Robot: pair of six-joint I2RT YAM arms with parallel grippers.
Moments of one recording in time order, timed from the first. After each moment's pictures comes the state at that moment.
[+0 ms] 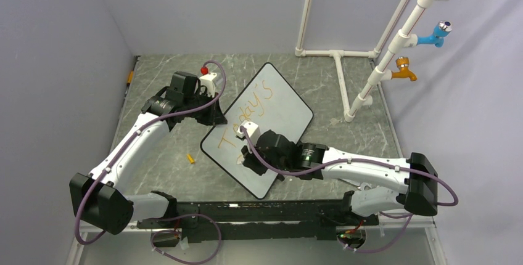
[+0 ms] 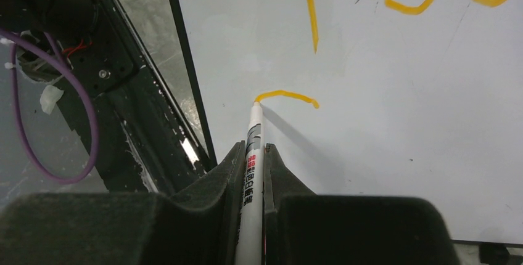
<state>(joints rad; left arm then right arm) -0.37 1.25 1.15 -0.70 0.42 -0.15 1.22 1.27 0.95 -0.28 0.09 0.22</state>
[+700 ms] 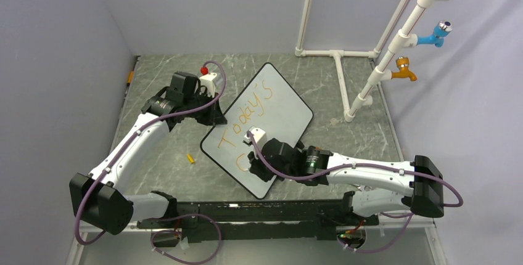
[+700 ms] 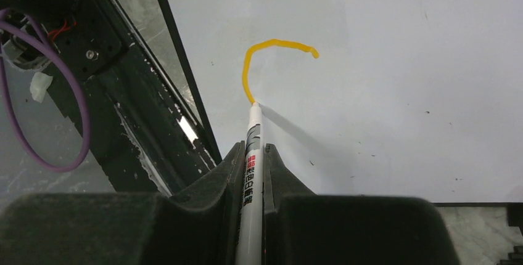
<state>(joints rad) -0.37 1.25 1.15 -0.70 0.41 -0.15 1.25 1.21 0.86 -0.30 0.14 0.31</state>
